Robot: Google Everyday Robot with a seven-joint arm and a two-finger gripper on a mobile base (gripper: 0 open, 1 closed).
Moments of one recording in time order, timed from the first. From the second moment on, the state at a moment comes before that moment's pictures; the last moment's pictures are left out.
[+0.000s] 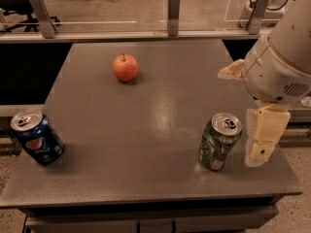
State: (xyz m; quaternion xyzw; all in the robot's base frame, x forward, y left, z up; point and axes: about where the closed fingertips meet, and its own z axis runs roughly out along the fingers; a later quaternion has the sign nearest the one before) arm 0.403 -0.152 0.937 -0.72 0.68 0.02 0.14
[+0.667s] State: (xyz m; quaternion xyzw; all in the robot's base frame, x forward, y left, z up) arm 0.408 -0.139 0.923 -0.72 0.67 0.06 0.14
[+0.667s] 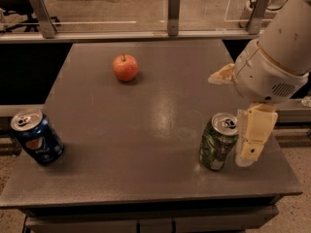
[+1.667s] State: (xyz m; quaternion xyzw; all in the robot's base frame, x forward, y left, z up) arm 0.400 -0.126 0.908 -0.76 0.64 0.05 0.12
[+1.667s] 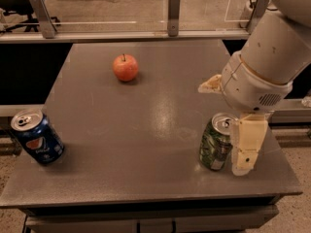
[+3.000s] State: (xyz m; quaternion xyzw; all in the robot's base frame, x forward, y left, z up) arm 0.402 -0.132 0.906 -0.75 0.65 0.04 0.12
